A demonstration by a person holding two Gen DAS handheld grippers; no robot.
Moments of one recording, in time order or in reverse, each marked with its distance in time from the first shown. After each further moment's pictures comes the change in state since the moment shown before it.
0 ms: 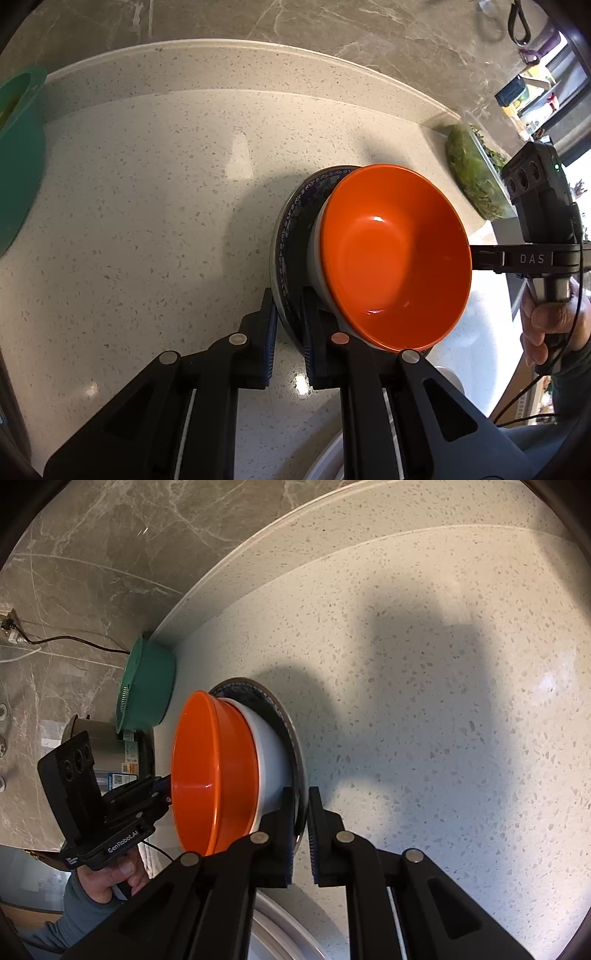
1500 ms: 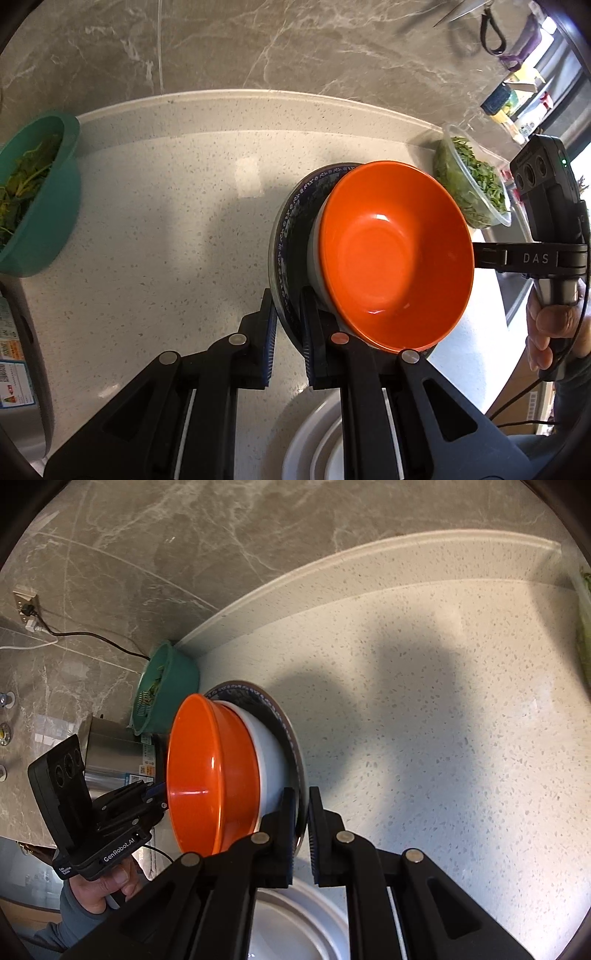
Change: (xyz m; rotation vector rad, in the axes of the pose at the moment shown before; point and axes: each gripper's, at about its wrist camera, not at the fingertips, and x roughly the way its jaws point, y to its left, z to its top) left arm -0.076 -0.020 -0.007 0.019 -0.070 0.043; right arm -0.047 0.039 -0.011 -0.048 -0.077 -0.030
